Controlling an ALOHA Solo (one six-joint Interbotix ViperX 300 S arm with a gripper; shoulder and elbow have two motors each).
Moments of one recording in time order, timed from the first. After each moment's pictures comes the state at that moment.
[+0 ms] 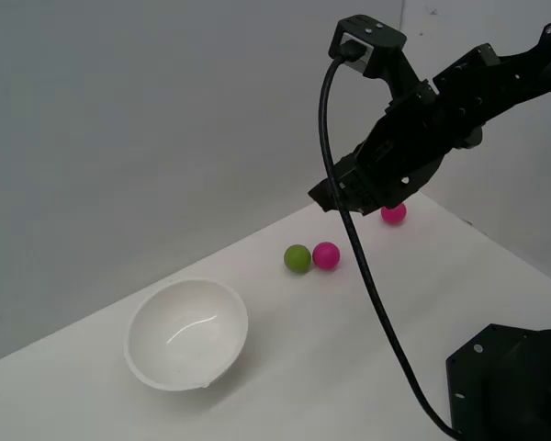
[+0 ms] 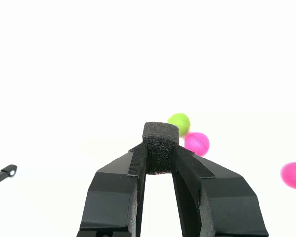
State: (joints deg) arm -16.2 130.5 130.3 137.1 137.2 -11.5 43.1 6.6
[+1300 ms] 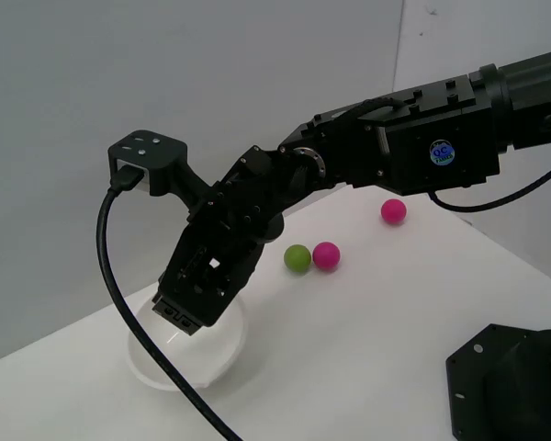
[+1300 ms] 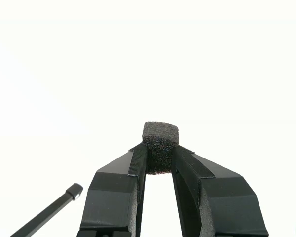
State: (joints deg) arm -42.0 102.4 102.0 125.8 125.9 -14.5 27.9 4.8
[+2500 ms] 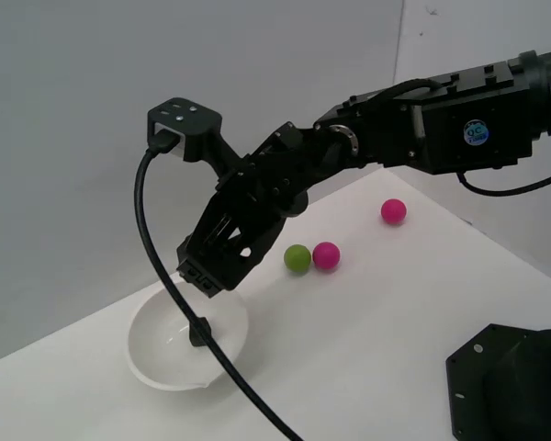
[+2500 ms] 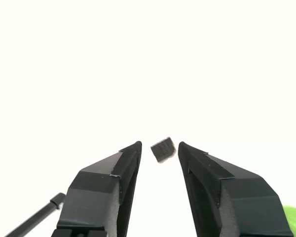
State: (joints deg) arm -36.7 106.6 106.1 128.8 129.0 -14.2 26.2 5.0
